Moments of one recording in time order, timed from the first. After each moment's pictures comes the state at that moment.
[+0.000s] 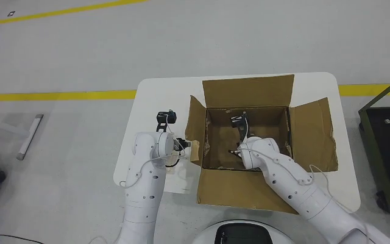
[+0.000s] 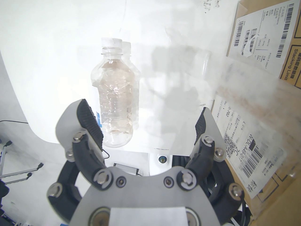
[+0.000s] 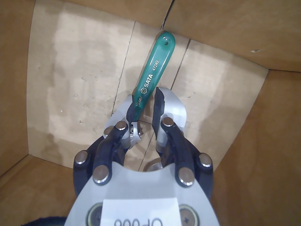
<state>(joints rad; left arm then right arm) 0.85 -1.51 -1.34 -1.45 1.44 0.05 -1.42 -0.83 -1.40 0.90 -1.33 -1.28 0.50 1.08</state>
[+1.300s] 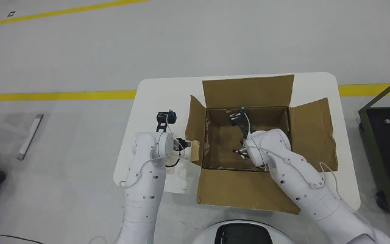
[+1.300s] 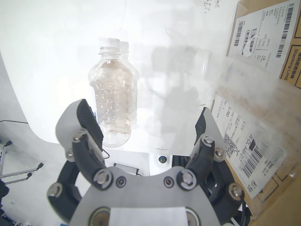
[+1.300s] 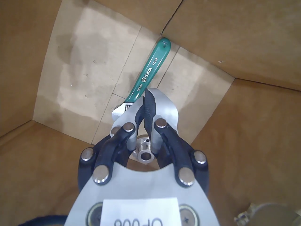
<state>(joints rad) 0.85 -1.51 -1.34 -1.45 1.44 0.05 -1.42 -0.84 -1.39 0.99 -1.51 -1.39 0.28 1.32</state>
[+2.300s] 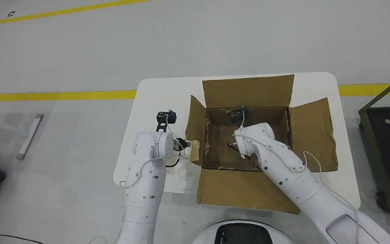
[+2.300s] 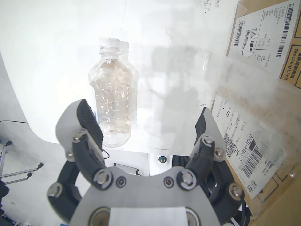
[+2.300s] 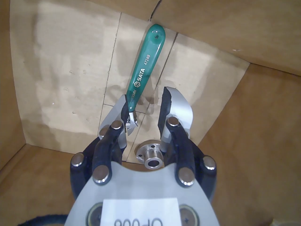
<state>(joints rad) 0.85 -1.51 -1.34 -1.45 1.44 0.05 -1.42 -0.72 -1.47 0.93 -1.22 -1.39 0.44 1.34</state>
